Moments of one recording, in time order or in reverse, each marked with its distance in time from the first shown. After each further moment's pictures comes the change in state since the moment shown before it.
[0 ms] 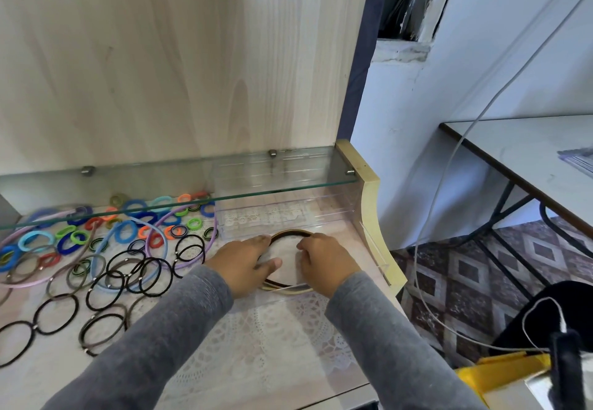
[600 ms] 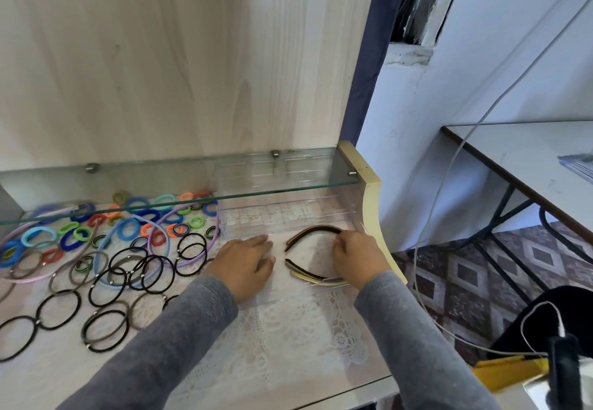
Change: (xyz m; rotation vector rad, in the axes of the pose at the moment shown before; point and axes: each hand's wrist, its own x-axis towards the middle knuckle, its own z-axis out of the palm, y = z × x) left_hand -0.007 0.003 0.007 0.018 0.047 -0.037; right_hand -0.002 0.039 -0.016 0.044 0.086 0.278
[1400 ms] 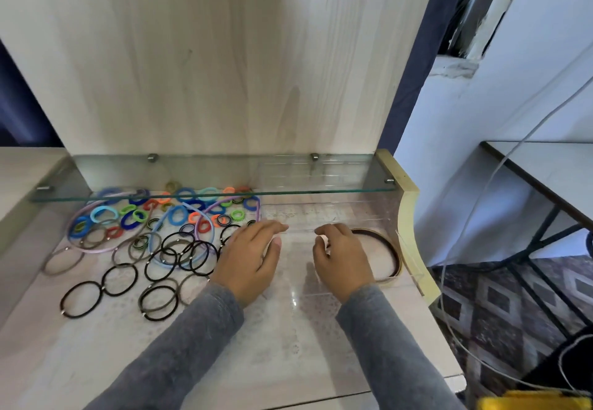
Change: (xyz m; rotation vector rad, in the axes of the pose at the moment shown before) left_hand -0.038 -0.020 -0.001 -0.287 0.572 0.110; right_hand -0.021 -0.060 0.032 0.230 0.205 -0.303
